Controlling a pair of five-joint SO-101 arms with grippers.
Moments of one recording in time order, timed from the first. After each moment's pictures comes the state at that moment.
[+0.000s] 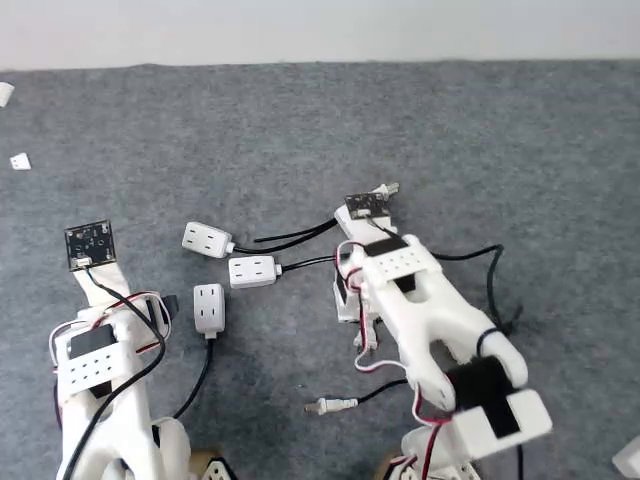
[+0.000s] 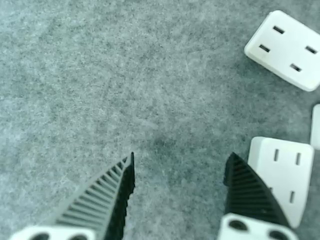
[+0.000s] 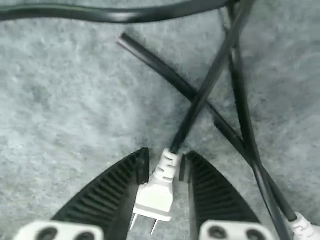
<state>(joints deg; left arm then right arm) -26.1 -40.3 73.6 42.0 2.8 -22.6 3.2 35.1 59.2 -11.8</state>
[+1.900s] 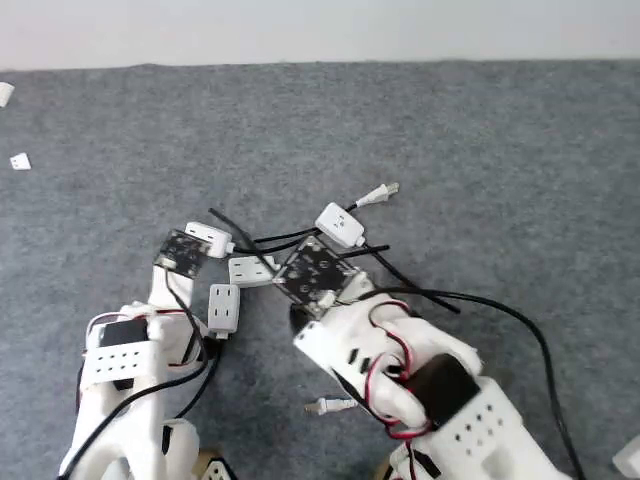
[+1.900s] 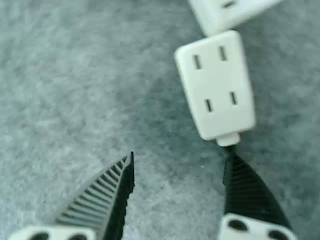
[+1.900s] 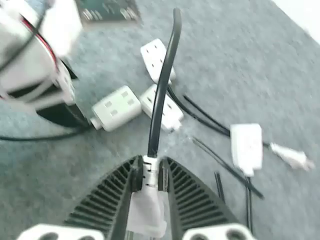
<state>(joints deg) -12.7 -40.2 73.6 53.2 -19.8 -44.7 -60.0 49.3 60.4 14.2</state>
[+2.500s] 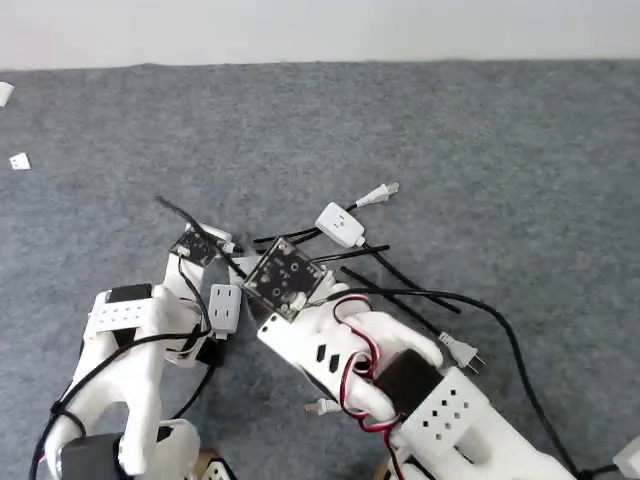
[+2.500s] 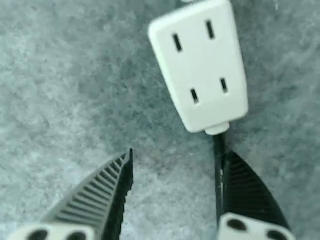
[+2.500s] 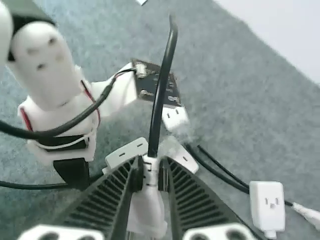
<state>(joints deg) -12.0 -19.7 62.0 58.0 -25.5 -49.8 -55.2 56.2 39.8 12.1</state>
